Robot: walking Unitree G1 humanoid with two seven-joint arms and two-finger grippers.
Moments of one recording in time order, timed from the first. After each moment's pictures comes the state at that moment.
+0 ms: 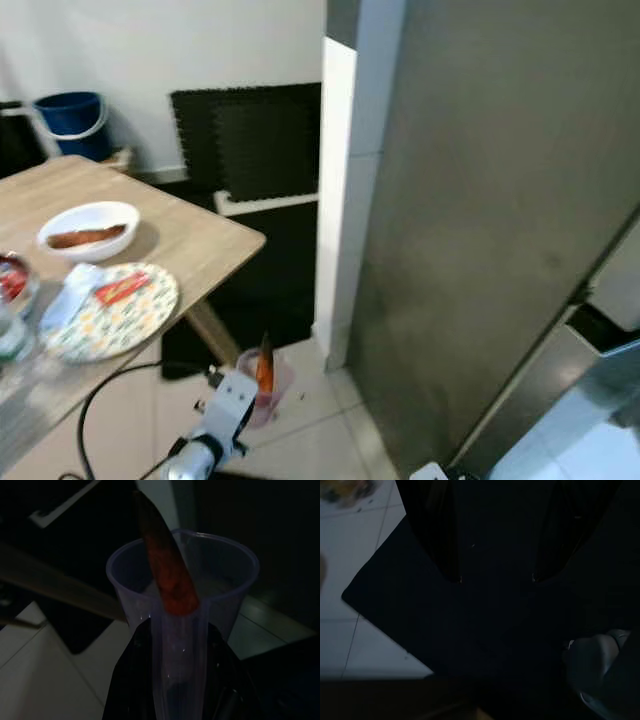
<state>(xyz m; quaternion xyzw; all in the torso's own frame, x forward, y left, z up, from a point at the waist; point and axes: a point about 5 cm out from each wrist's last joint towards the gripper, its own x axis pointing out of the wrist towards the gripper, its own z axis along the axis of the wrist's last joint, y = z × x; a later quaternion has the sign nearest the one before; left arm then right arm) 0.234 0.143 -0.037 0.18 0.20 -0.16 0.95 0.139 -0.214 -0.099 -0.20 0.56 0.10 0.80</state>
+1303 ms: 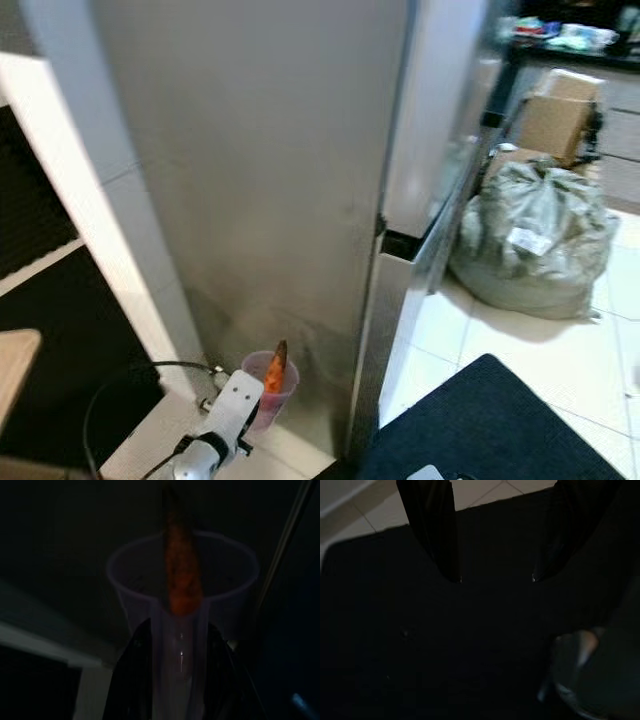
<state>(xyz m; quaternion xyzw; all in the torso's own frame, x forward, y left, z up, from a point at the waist) 0.246 0.134 -0.029 0.19 0.18 -0.18 0.95 0.143 -0.217 -0.097 -0.20 0.56 0.09 0.80</state>
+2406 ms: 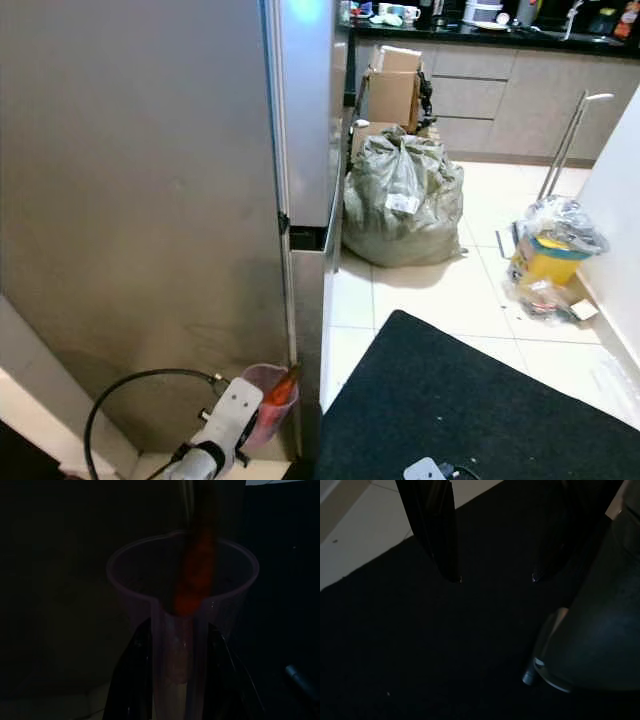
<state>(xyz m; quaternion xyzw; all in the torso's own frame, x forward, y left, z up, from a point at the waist) 0.231 0.140 -0.043 0.18 0.22 -0.18 0.94 0.144 -0.209 -0.098 -0.19 0.55 0.10 0.81</state>
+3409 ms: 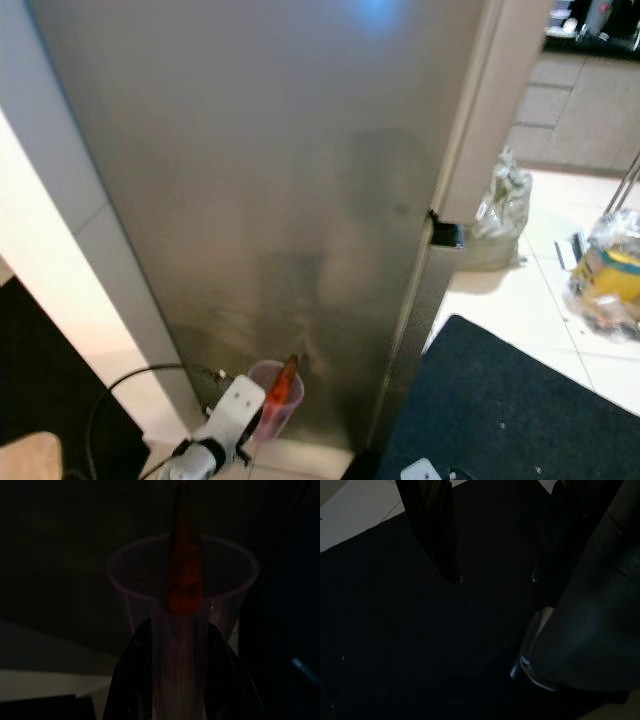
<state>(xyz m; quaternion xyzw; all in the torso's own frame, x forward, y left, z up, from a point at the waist) 0.231 0.139 -0.041 0.18 0.21 -0.21 0.94 0.141 -0.205 -0.100 -0.18 0.56 0.11 0.80</state>
